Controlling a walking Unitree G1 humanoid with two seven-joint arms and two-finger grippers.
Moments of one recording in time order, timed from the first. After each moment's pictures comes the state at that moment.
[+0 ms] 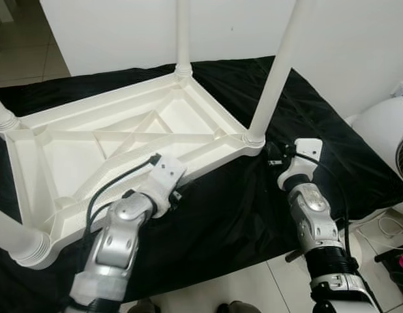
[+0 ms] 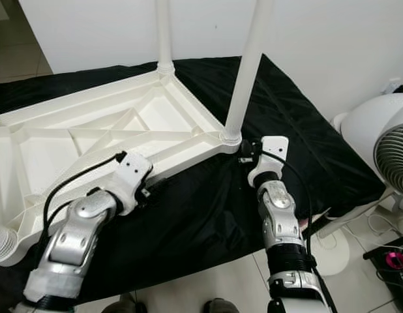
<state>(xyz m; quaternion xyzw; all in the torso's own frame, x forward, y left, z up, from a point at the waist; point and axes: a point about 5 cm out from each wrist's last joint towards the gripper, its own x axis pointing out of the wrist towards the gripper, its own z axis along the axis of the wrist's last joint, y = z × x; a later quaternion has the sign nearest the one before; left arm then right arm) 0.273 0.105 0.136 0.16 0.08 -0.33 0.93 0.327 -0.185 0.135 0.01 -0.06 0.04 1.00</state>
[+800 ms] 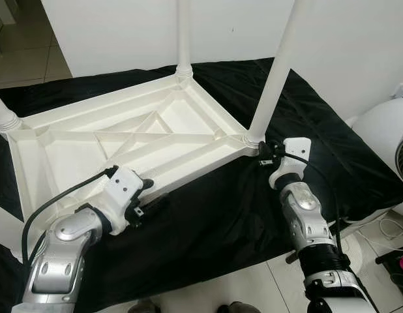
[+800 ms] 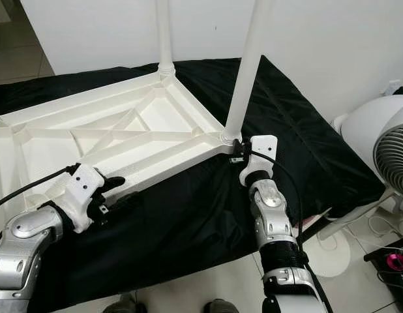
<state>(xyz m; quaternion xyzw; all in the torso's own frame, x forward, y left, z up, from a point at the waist) 0.247 0.168 0.140 0.15 0.07 -0.36 0.92 0.332 -0.167 0.136 0.00 -0.07 0.06 1.00</state>
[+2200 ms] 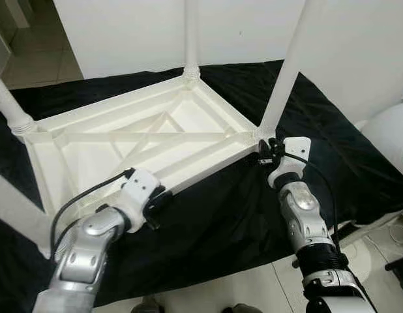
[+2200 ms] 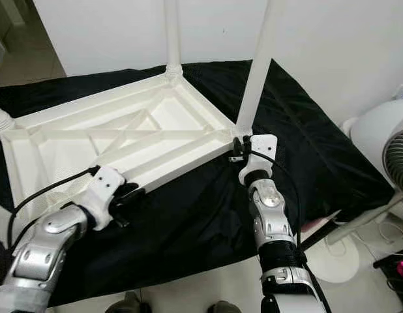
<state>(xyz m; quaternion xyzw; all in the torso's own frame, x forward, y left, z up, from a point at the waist) 0.266 0.127 0.120 0.13 0.10 -0.35 0.92 0.331 -0.167 0.134 0.00 -0.07 0.05 1.00</state>
